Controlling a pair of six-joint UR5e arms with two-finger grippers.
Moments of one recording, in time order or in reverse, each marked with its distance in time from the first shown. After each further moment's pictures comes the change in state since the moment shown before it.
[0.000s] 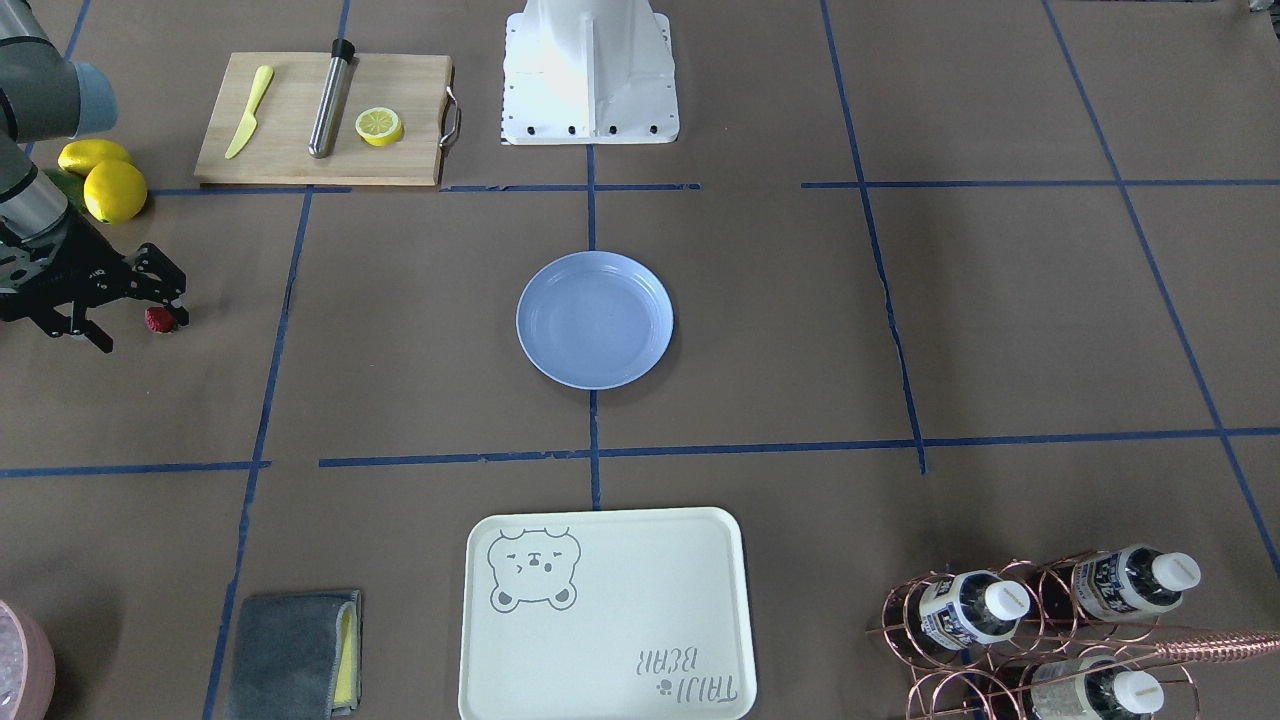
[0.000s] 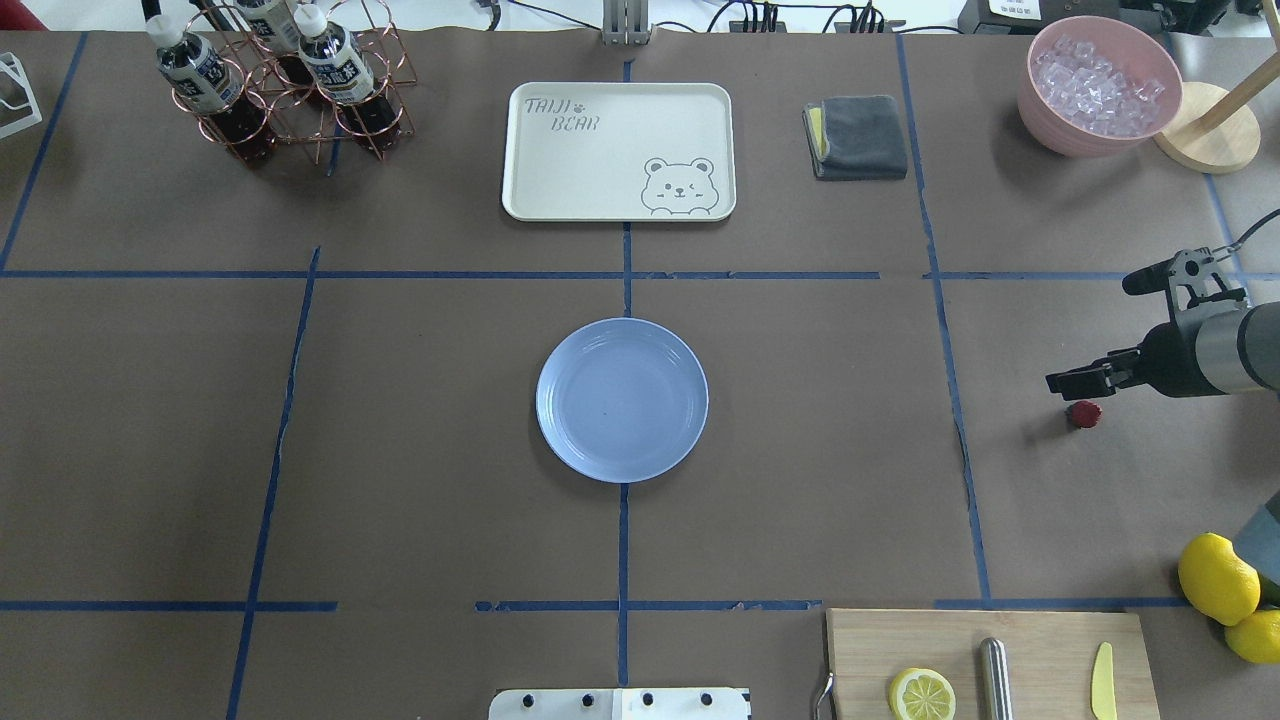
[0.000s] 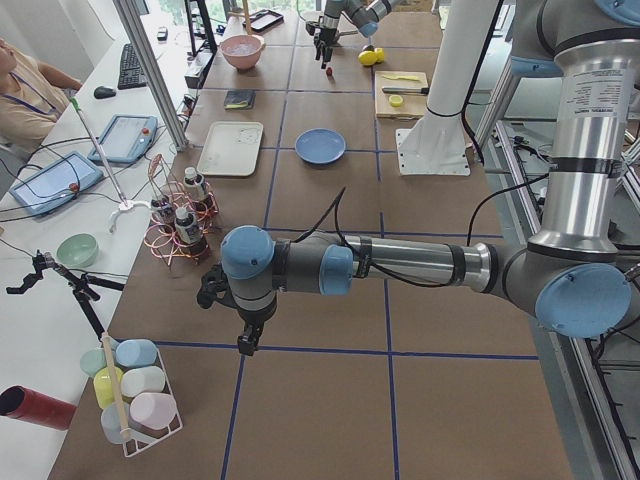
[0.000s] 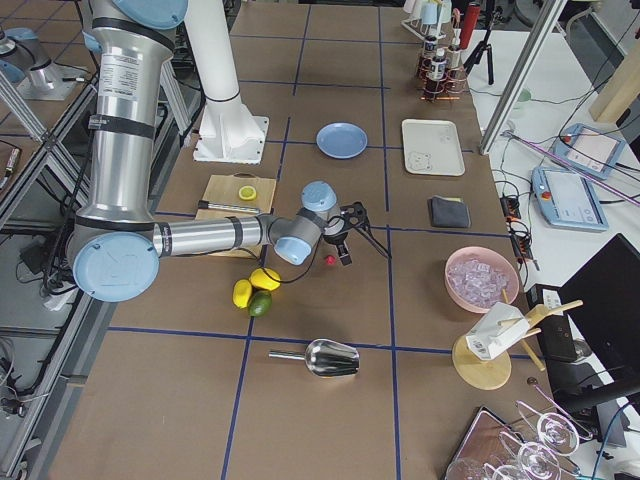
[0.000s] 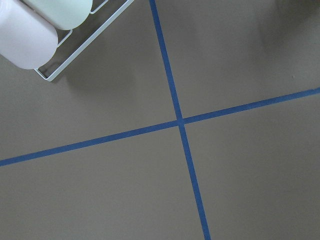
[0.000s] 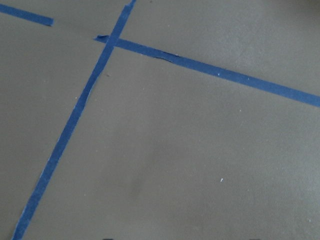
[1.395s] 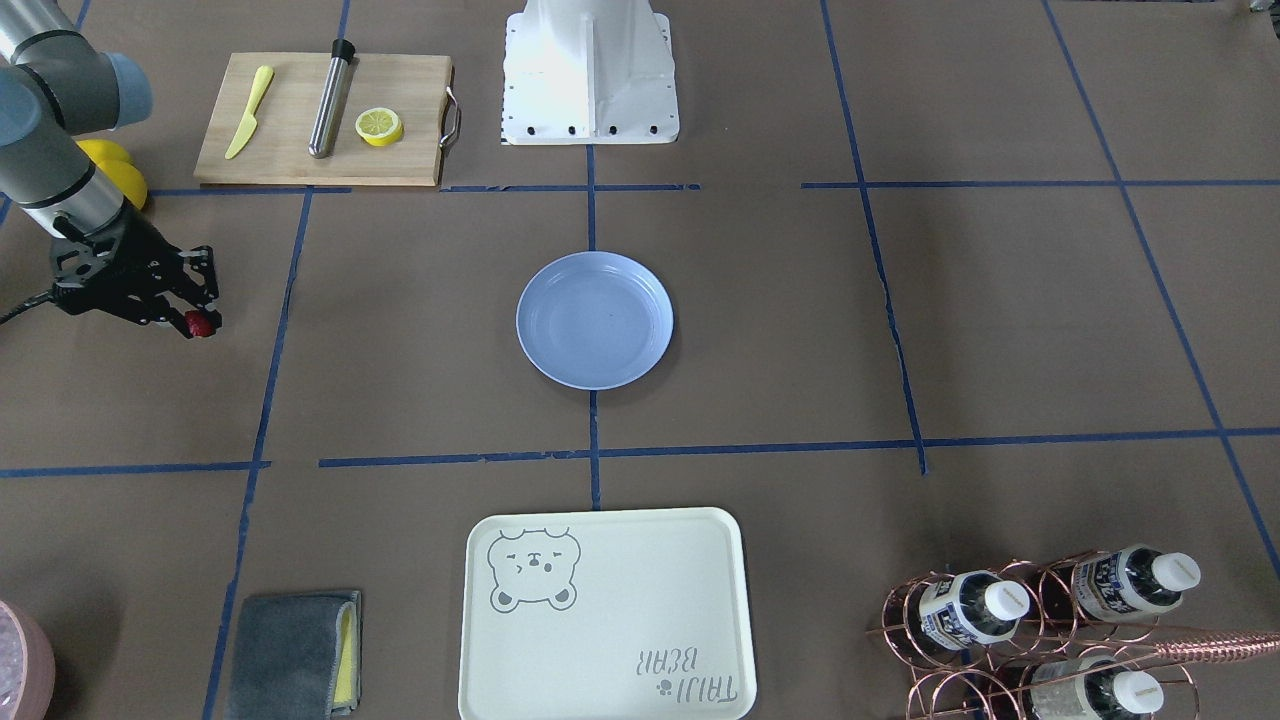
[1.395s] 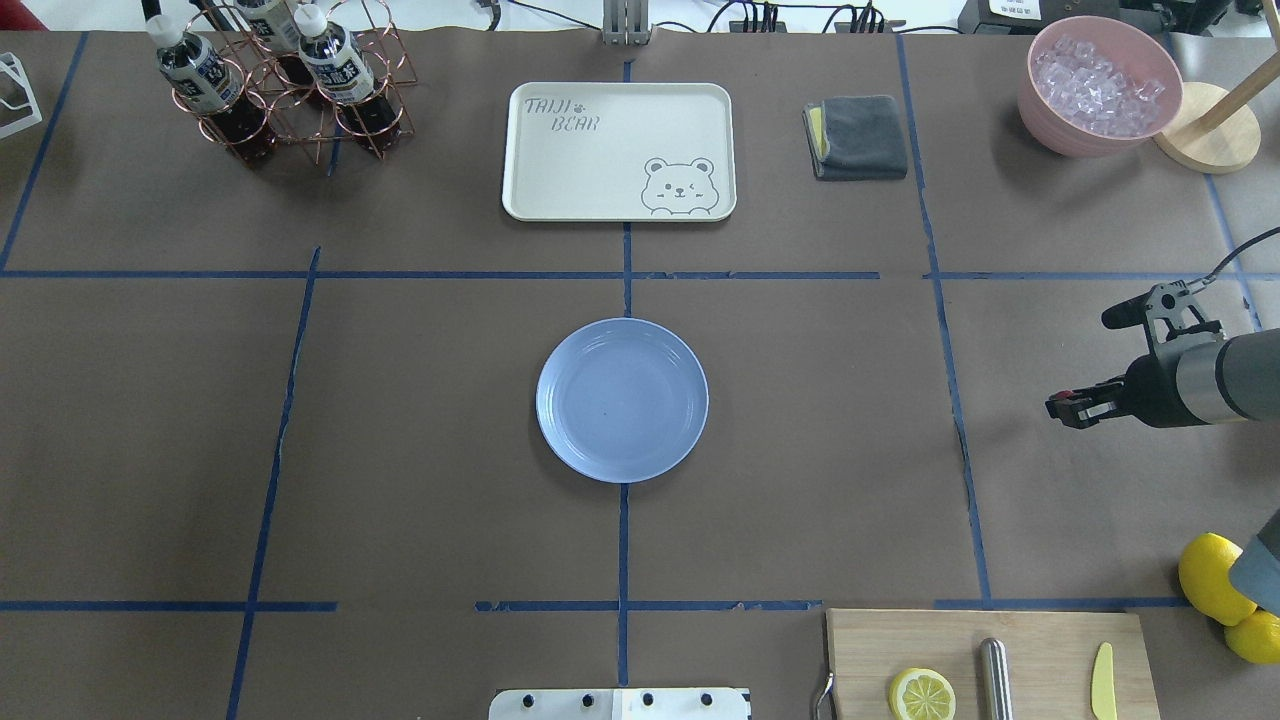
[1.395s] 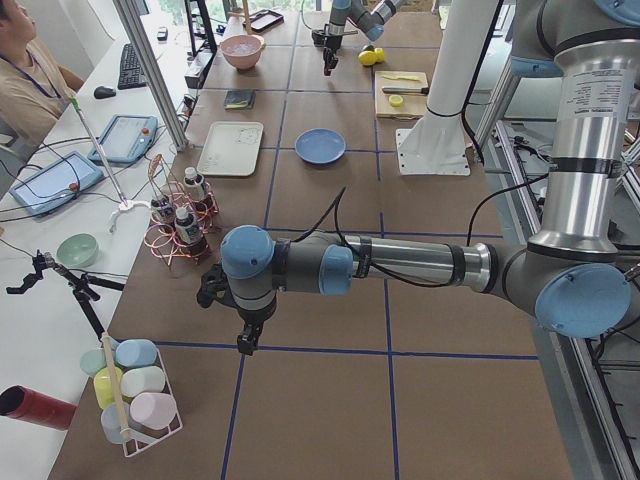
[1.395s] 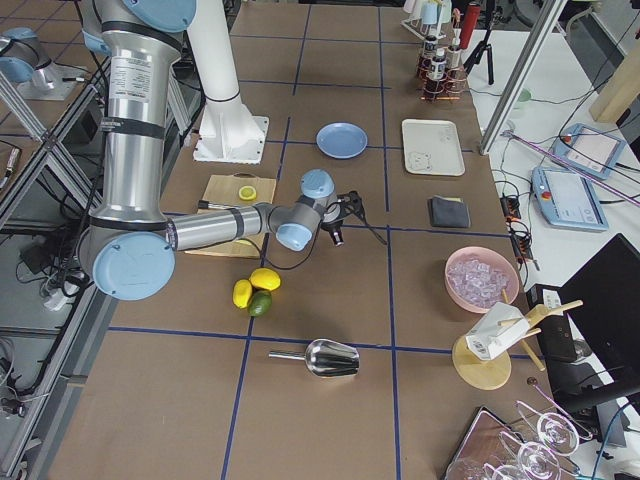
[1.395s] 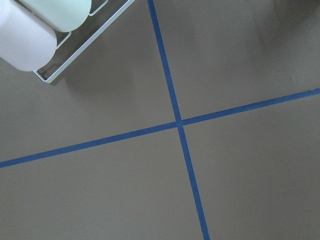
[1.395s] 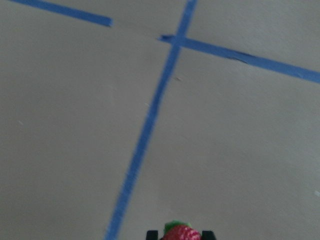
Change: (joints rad) left arm 0.000 -0.001 0.000 -0.003 -0.002 0.000; right arm -0.078 0.103 0.076 -0.138 -0.008 0.108
